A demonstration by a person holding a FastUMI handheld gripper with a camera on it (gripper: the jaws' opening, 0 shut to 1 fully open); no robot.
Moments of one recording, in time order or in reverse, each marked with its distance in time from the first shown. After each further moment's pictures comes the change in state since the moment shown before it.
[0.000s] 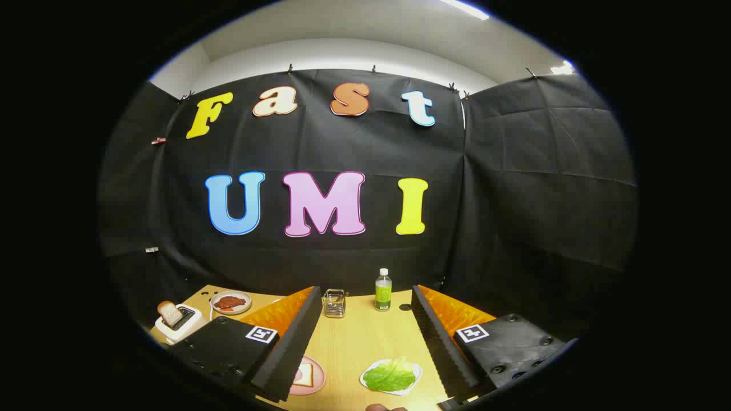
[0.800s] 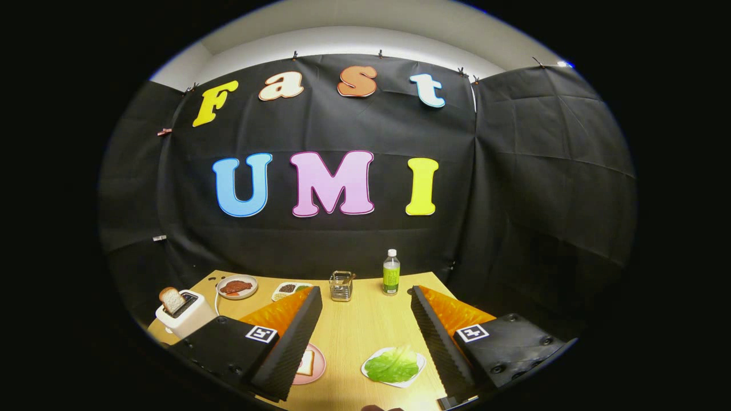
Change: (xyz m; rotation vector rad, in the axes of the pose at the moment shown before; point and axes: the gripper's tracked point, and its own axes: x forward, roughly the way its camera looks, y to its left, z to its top) arm 0.007 -0.002 -0.027 0.007 0.080 0.058
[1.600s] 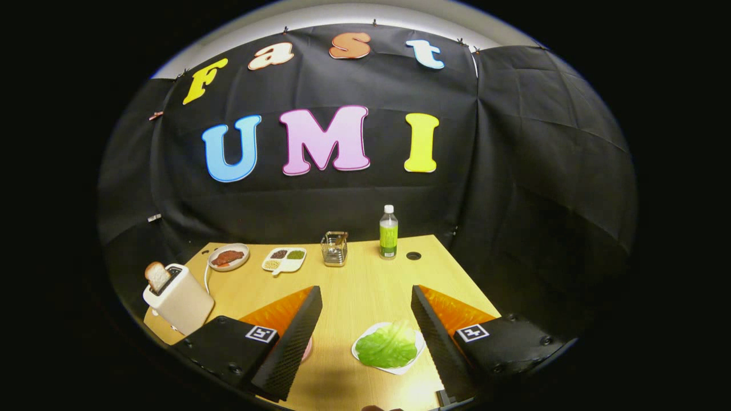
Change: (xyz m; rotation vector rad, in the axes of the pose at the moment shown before) arm 0.034 -0.025 -0.098 0.010 0.218 0.005
